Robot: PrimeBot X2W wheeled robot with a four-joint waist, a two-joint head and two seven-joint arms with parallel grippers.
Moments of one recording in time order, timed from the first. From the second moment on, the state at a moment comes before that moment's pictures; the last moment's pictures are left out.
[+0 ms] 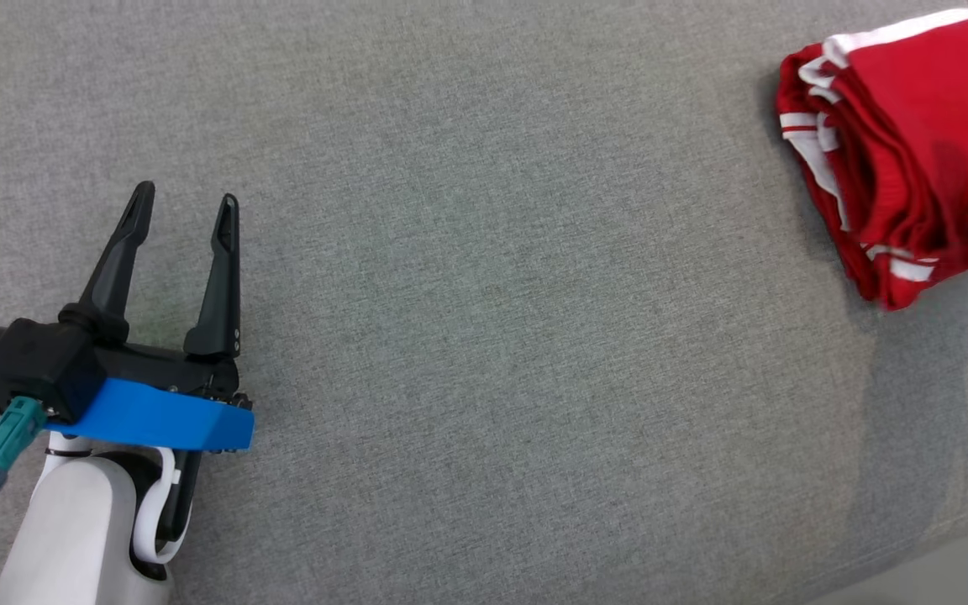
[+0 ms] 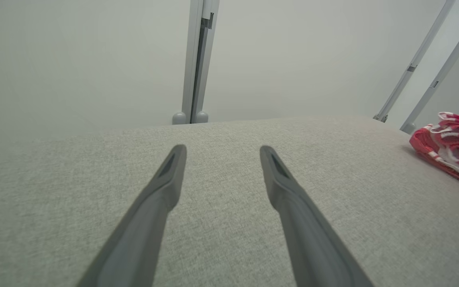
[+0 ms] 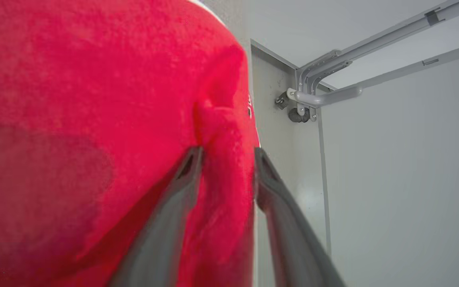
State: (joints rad) left arm -0.29 0.27 -0.15 -0.01 -0.30 -0.12 -0.12; right arm -0.95 -0.60 0.37 0.88 0.18 0.13 0.18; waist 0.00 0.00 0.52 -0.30
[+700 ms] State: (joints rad) left arm -0.17 0.15 -0.18 0.21 -0.37 -0.10 -0.24; right arm -0.49 -0.38 0.06 0.55 0.22 0.13 -0.15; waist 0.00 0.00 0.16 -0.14
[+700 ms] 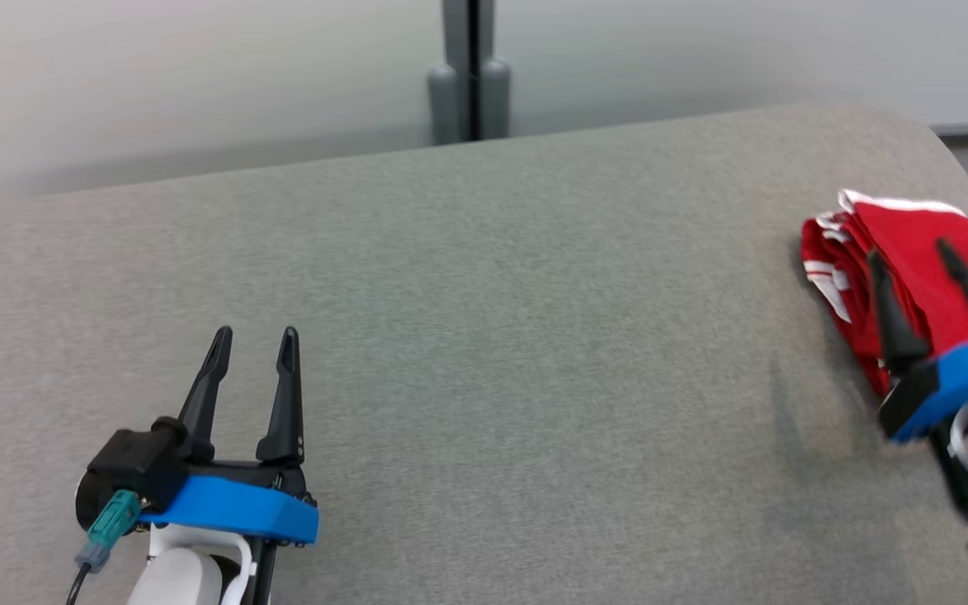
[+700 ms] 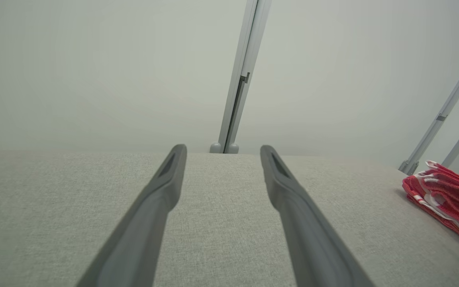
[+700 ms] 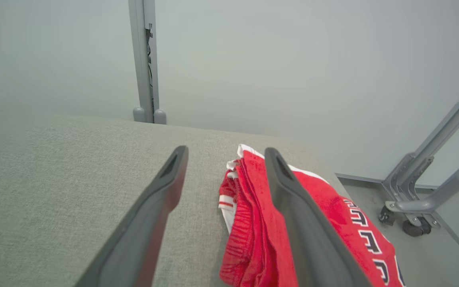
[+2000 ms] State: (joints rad) left arm -0.03 0.13 -0.09 0.37 -0.34 -0.11 -0.26; right arm 0.05 -0.09 -0.09 0.09 0.18 0.13 -0.08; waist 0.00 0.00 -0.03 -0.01
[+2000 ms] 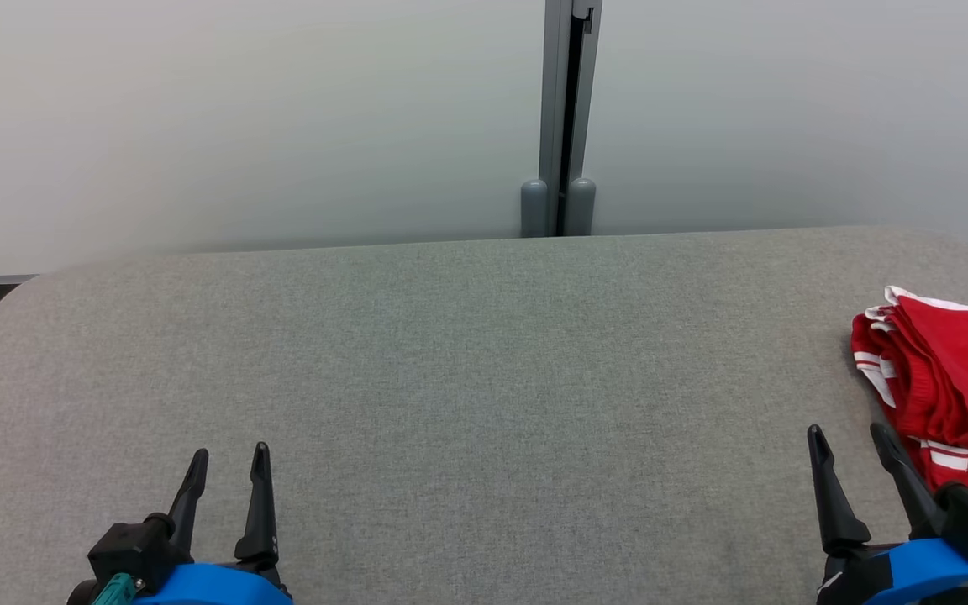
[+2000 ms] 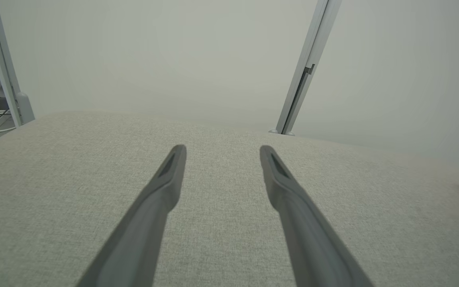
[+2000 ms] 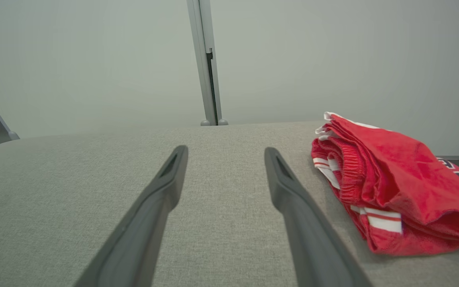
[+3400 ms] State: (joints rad) left arm 0.00 0.09 -0.03 0.38 -0.75 -0.11 -0.13; right arm 0.03 -0.07 -0.09 0.20 0.64 0.13 -0.02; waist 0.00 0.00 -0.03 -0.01
